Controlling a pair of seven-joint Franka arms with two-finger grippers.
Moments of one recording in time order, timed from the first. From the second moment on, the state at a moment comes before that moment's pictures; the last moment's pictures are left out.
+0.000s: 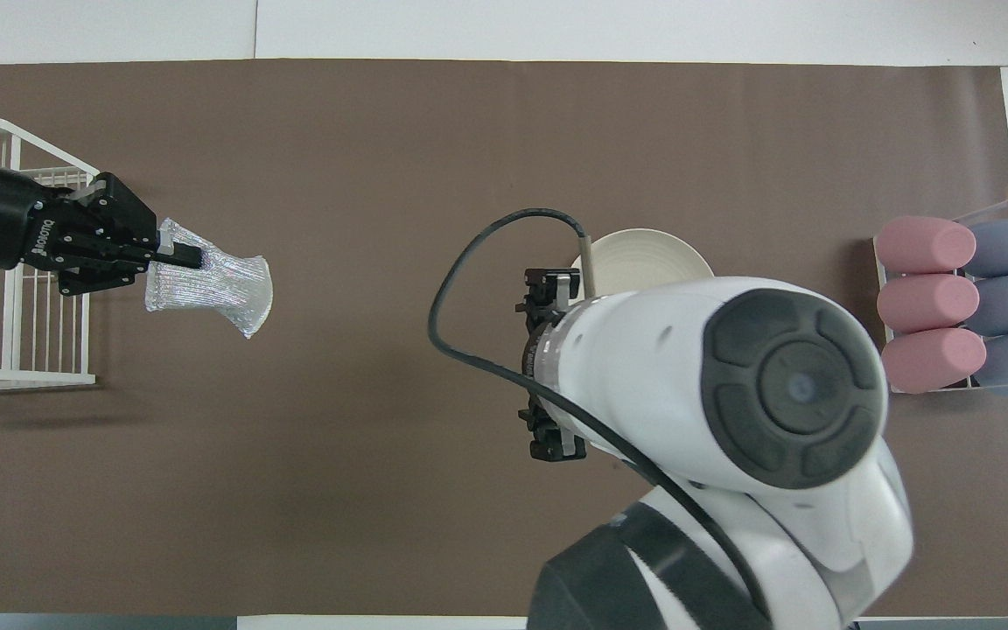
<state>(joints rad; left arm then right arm) 0.02 0.02 0.00 -1.77 -0.86 1.58 -0.26 0.55 0.04 0.09 -1.66 0.15 1.86 2.13</state>
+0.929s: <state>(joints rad) -0.18 -0.24 -0.02 -2.45 -1.53 1.88 0.40 0.65 0.28 0.09 -1.39 0.10 1.79 2.22</state>
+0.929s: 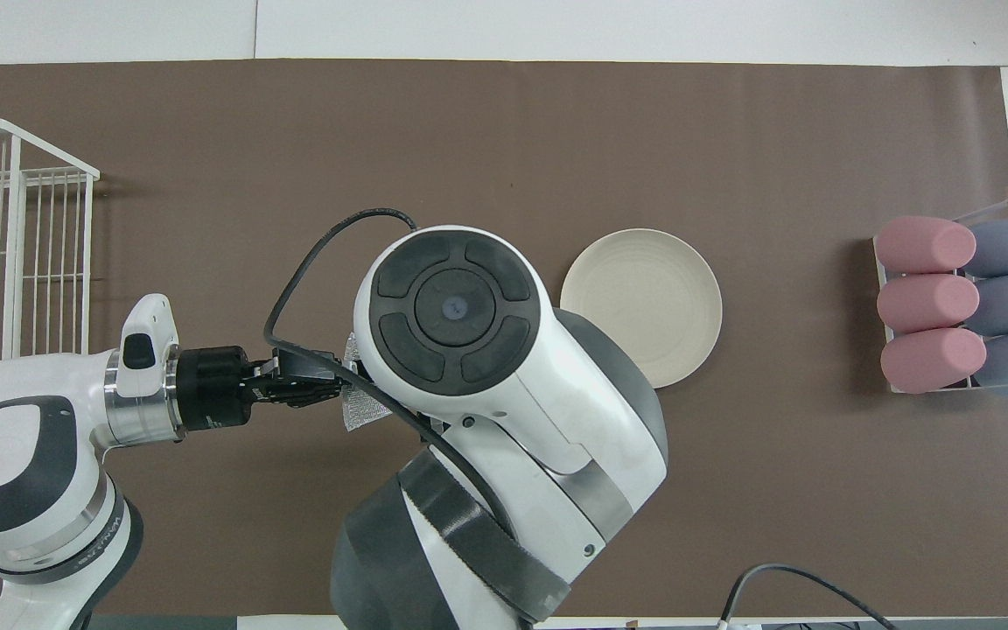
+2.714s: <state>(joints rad) -0.19 -0.24 -0.02 -2.48 -1.56 1.86 0.42 0.69 0.23 0.10 -1.55 0.10 1.89 2.15</state>
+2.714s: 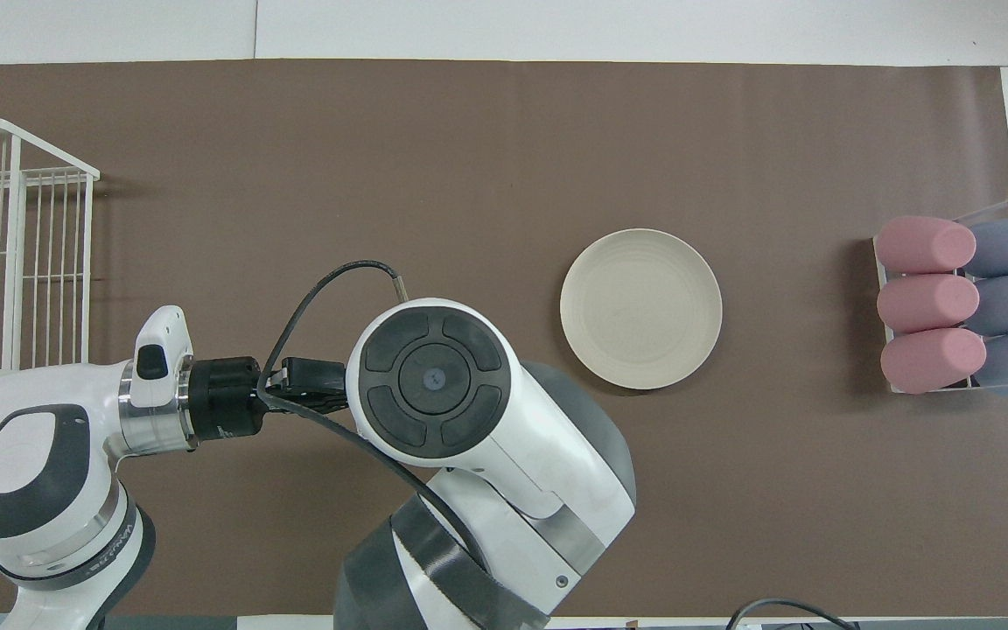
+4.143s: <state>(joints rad) -0.15 -0.22 0.00 -2.48 -1.03 2.05 0.40 0.40 0.12 0.09 -2.18 0.09 2.47 1.60</state>
